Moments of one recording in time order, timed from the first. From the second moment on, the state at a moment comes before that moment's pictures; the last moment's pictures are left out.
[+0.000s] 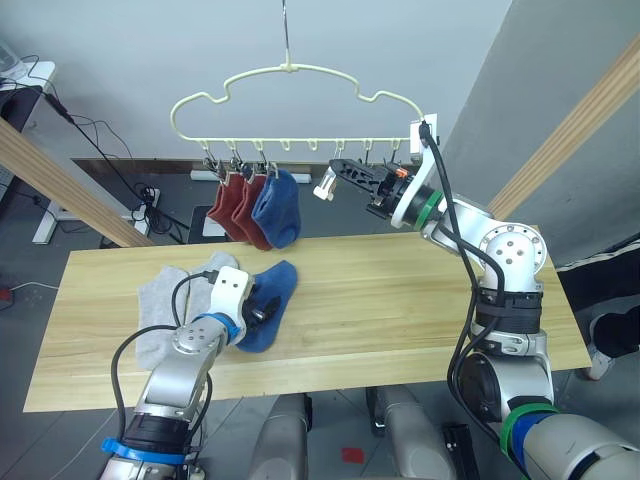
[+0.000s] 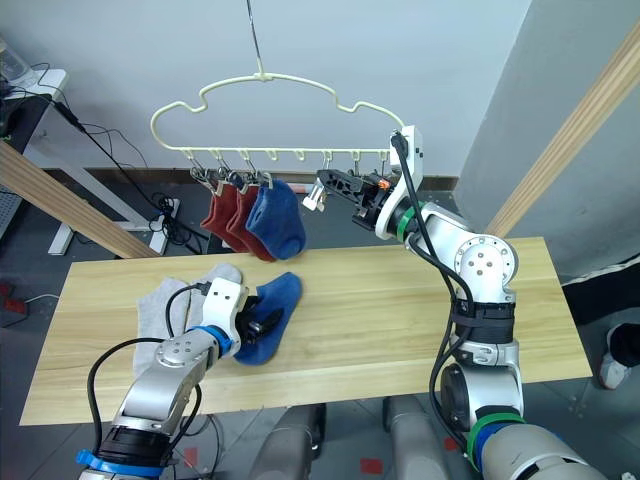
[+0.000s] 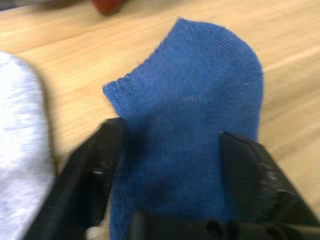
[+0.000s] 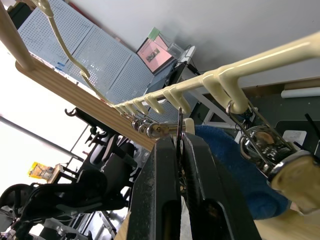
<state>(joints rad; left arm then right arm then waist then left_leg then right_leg) -0.14 0.45 -0.06 0.00 -0.08 0.44 -0.42 -0.85 -0.07 -0.23 -0.02 0.97 1.06 0.22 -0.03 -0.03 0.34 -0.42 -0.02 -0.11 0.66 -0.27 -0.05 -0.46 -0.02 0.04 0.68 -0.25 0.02</state>
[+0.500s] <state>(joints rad) -0.08 0.53 -0.01 -0.16 -0.20 0.43 -0.61 -0.84 -0.11 -0.22 -0.04 0.97 1.07 0.22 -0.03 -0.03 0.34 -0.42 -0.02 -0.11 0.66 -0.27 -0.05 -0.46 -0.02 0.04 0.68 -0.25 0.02</state>
